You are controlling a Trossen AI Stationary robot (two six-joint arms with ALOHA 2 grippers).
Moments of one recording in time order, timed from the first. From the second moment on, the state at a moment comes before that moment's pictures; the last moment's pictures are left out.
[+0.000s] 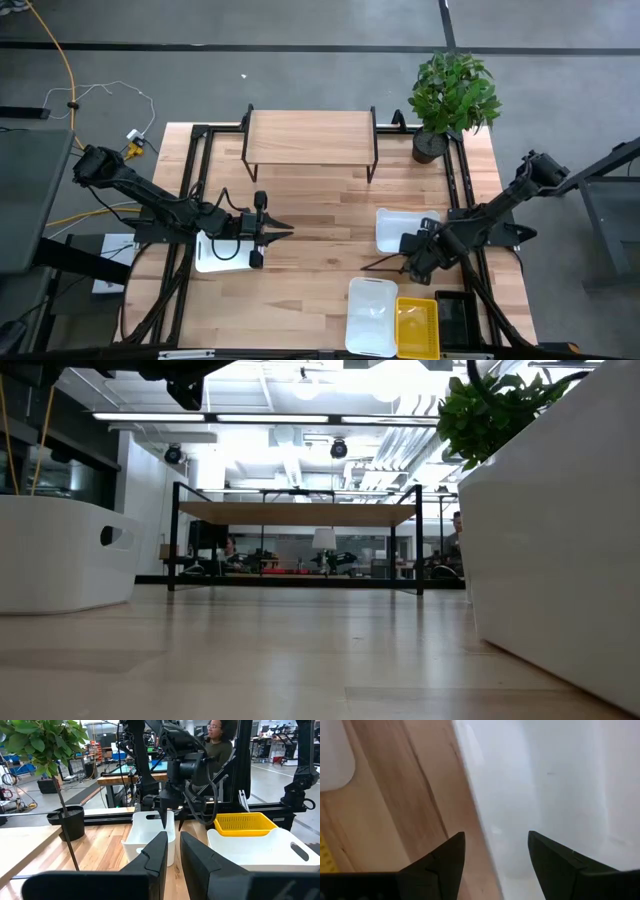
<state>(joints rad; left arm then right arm) -0.28 1.14 0.45 0.66 -0.40 0.06 0.61 1.35 0.78 -0.93 0.18 0.88</state>
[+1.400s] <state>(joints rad) -0.28 1.14 0.45 0.68 -0.40 0.09 0.69 1.35 1.23 -0.84 0.45 0.11</state>
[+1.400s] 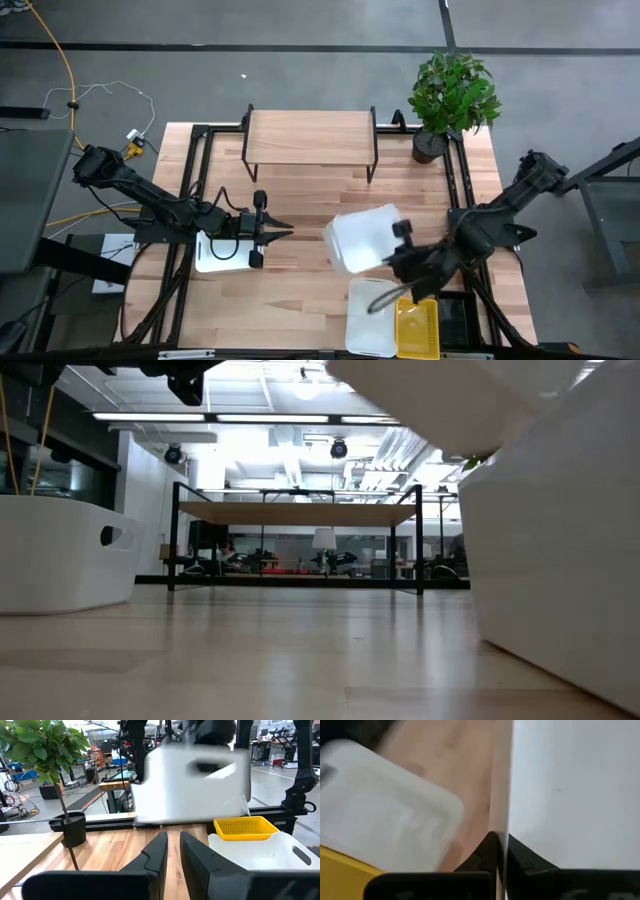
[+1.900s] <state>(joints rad) -0.28 1.14 0.45 0.68 -0.40 0.08 0.80 1.37 1.25 -0.69 0.25 -0.09</state>
